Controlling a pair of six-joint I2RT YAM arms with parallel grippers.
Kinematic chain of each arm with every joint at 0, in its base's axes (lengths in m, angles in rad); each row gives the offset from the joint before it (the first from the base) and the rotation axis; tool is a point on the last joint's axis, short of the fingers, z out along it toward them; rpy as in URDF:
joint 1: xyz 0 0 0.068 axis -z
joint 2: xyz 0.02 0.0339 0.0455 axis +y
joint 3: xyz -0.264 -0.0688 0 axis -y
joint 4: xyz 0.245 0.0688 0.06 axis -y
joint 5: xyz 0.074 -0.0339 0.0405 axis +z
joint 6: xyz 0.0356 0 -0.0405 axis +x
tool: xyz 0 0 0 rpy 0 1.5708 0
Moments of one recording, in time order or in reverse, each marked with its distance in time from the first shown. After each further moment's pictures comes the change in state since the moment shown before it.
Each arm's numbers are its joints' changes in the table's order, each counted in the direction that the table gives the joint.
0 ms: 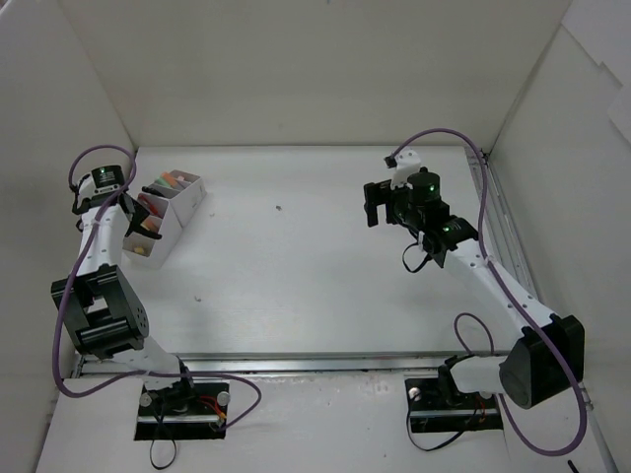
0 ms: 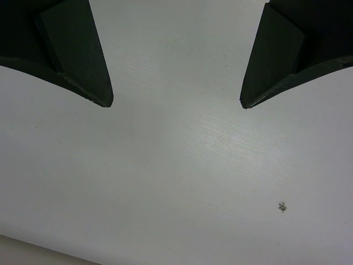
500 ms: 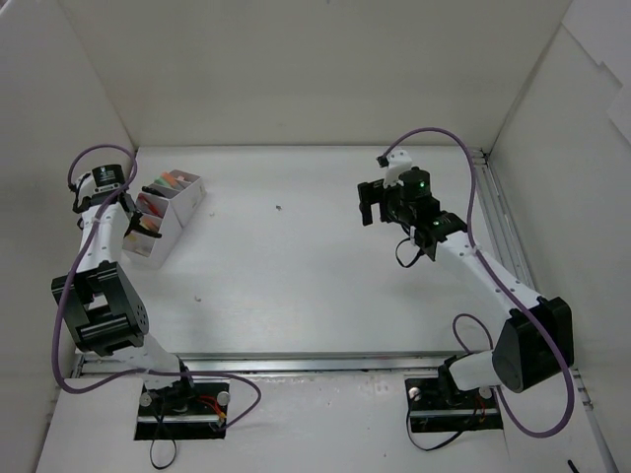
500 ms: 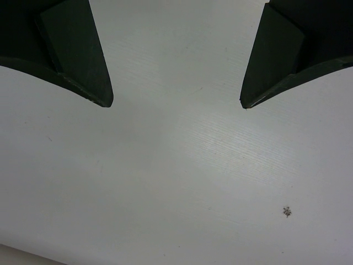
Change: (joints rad) left arm 0.000 0.001 0.004 -0.002 0.039 0.029; right arm -0.008 0.071 0.012 0.037 0.003 -0.002
